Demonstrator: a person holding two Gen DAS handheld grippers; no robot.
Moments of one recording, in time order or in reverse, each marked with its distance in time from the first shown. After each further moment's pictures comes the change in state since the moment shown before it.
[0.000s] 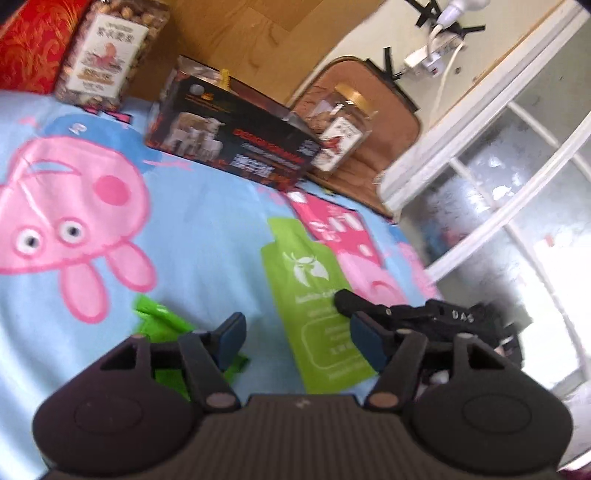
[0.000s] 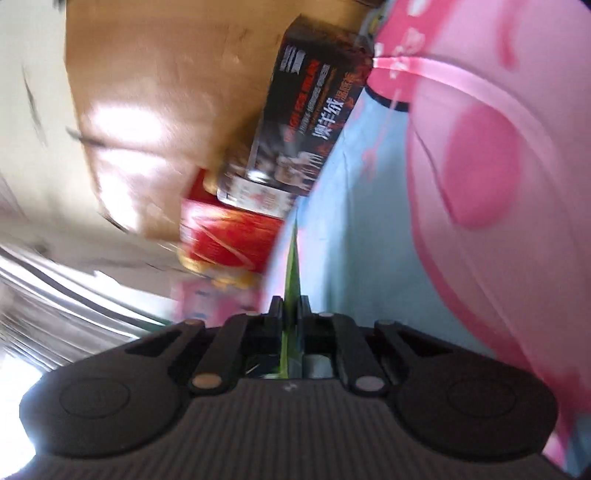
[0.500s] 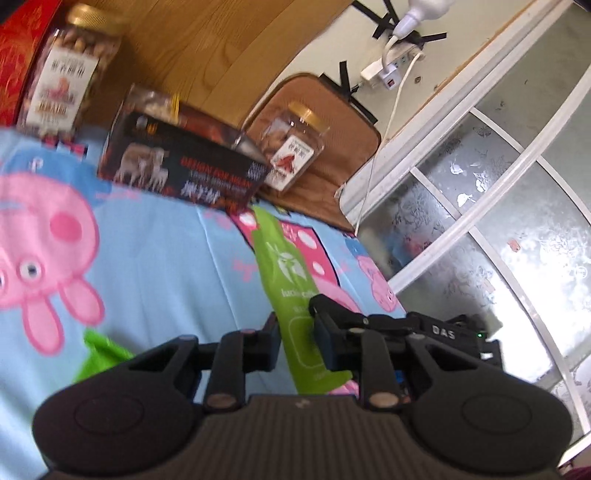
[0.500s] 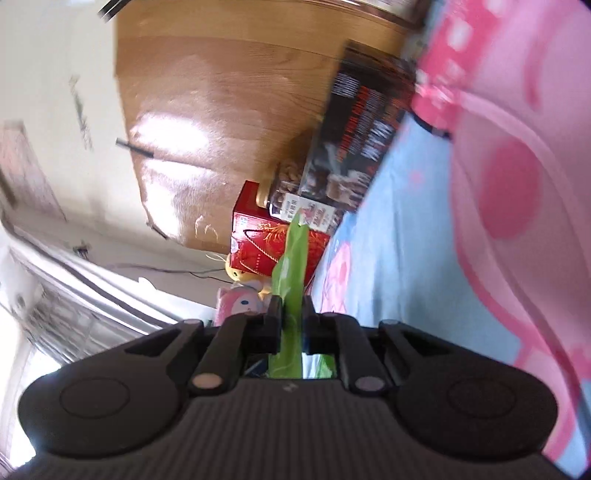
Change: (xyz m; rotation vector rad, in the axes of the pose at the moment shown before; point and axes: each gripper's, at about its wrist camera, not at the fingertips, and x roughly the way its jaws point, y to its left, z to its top) left arm -0.009 -0.031 0.016 0.069 -0.045 -0.059; right arm 0.000 0.046 -0.002 -0.220 -0.050 -0.009
